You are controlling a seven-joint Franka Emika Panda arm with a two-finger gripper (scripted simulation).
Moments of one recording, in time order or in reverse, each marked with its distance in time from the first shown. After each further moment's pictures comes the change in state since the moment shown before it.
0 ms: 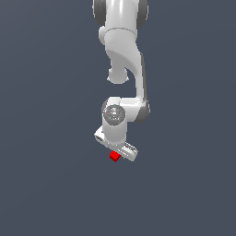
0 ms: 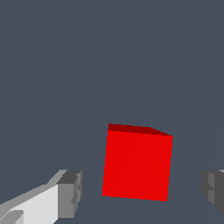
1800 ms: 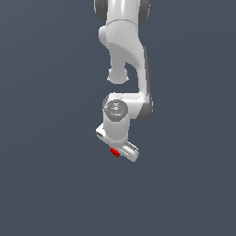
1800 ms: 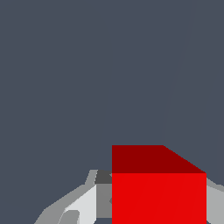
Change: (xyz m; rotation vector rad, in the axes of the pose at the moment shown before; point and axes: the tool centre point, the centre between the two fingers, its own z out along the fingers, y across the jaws) arm 0.001 -0.008 -0.026 0.003 -0.001 0.090
